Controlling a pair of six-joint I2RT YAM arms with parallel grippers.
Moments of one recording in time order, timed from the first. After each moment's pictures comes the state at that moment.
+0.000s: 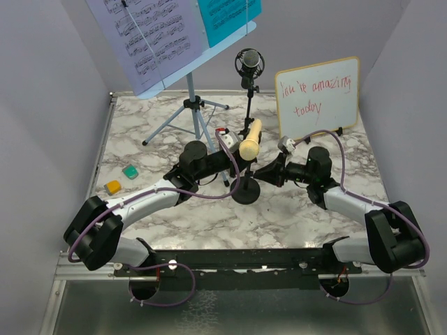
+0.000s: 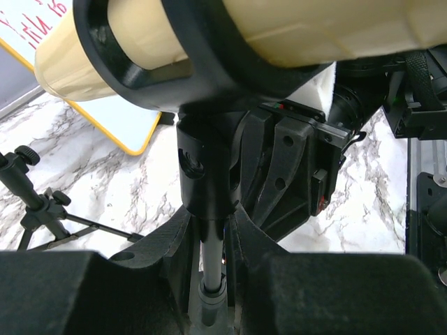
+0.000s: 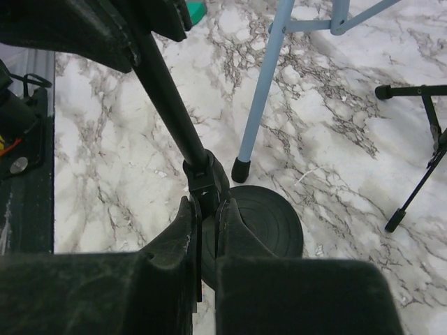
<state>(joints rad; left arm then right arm) -0.75 1.37 0.78 0.57 0.41 -0.07 0.34 1.31 0.48 0.63 -0.90 0.07</state>
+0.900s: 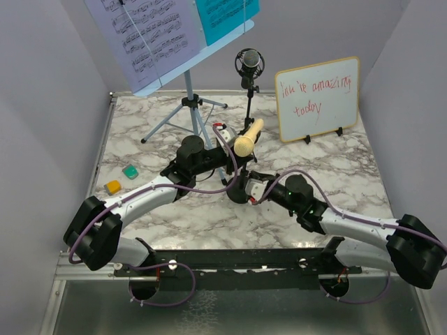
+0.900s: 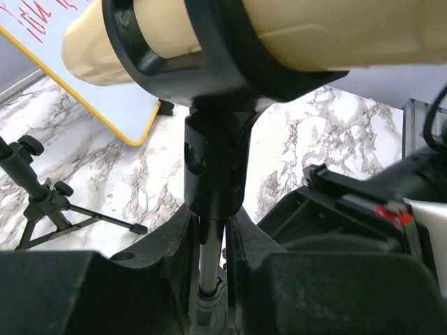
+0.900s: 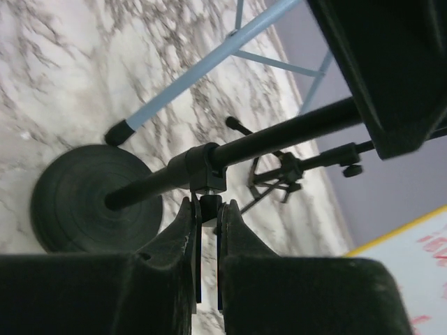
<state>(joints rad) -0.70 1.37 0.82 0.50 0.48 -0.07 0.78 1.13 0.38 0.56 -0.16 -0.80</state>
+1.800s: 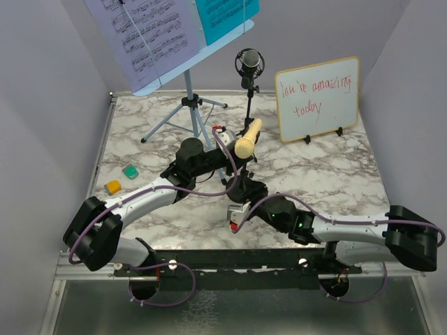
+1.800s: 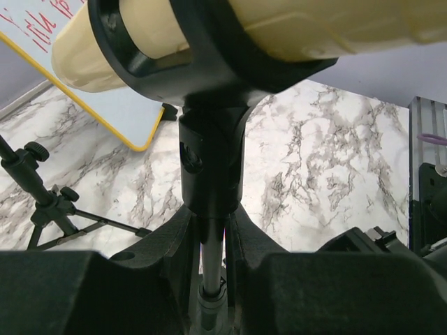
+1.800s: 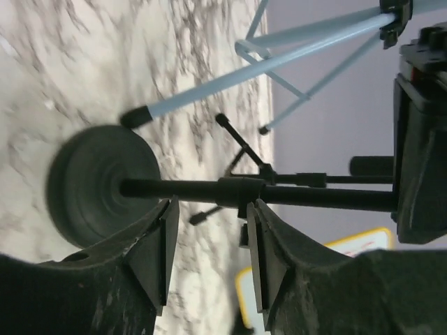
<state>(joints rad) -0.70 1.36 0.79 0.54 0.48 -0.05 1.14 1.22 0.41 0.54 0.36 -1.20</state>
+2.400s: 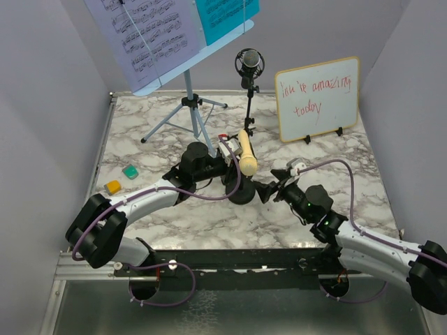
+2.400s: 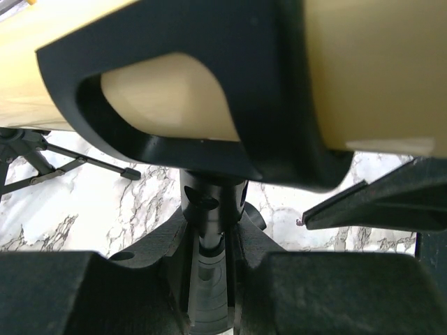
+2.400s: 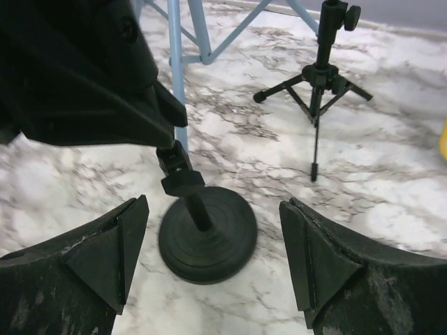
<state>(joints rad) -0.71 1.38 0.74 0.44 0.47 0.00 0.82 0.85 0.25 0.57 0.17 0.06</state>
